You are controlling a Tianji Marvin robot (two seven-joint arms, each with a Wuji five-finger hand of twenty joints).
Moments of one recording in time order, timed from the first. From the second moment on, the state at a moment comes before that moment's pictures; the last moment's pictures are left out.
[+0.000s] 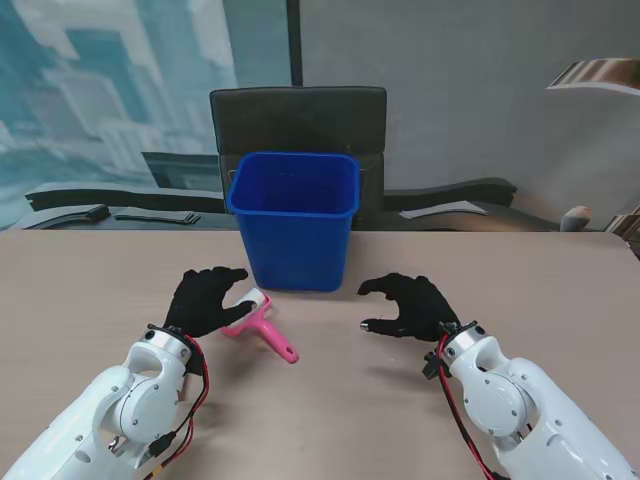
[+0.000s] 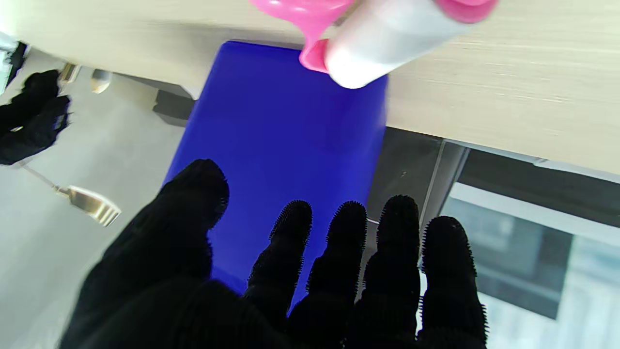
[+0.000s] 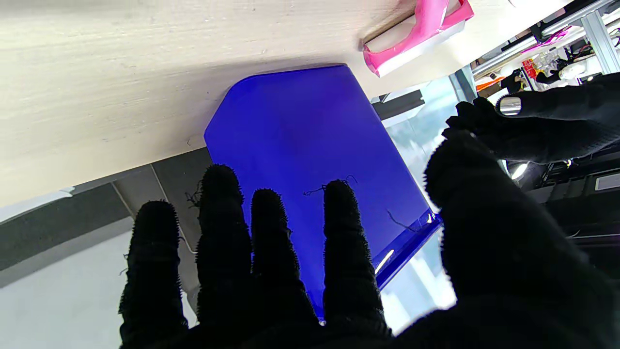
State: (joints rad) left arm 1.65 -1.10 -1.23 -1.67 0.87 -0.02 0.18; right arm -1.60 -1.09 1.24 -1.59 -0.71 -0.27 -0.10; left_hand 0.75 -0.33 0.35 0.08 0.56 0.25 0.28 0.35 0.55 0.30 0.42 0.38 0.44 0.32 0.53 0.53 0.12 0.32 0.92 0.68; right_hand 0.49 -0.48 0.57 -0.06 0.53 -0.02 0.37 0.67 0.53 0.22 0.56 0.49 0.67 0.18 0.42 0.43 0.19 0.33 0.96 0.54
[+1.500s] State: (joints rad) left arm 1.23 -1.06 -0.85 -1.31 0.86 0.17 -0.06; right arm -1.60 -1.09 1.25 -1.58 -0.71 -0.29 -0.09; left_hand 0.76 -0.41 0.50 0.04 0.56 0.30 0.22 0.37 0.59 0.31 0.43 0.38 0.46 0.33 0.55 0.54 0.14 0.31 0.92 0.69; right_hand 0.52 -0.47 0.55 -0.06 0.54 -0.02 0.37 0.67 0.53 0.22 0.56 0.49 0.68 0.18 0.43 0.44 0.19 0.33 0.96 0.54
